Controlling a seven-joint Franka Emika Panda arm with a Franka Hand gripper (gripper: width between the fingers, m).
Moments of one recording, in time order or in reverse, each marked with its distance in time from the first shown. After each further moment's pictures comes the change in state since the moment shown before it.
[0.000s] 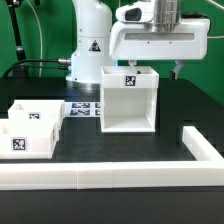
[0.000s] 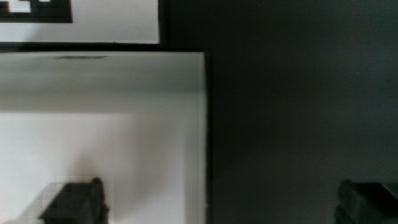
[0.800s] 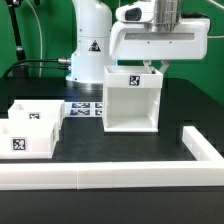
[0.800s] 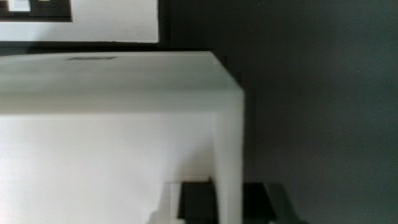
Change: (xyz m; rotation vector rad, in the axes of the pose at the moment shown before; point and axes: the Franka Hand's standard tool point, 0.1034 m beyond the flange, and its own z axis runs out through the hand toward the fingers) arm 0.000 0.000 0.000 0.000 0.000 0.000
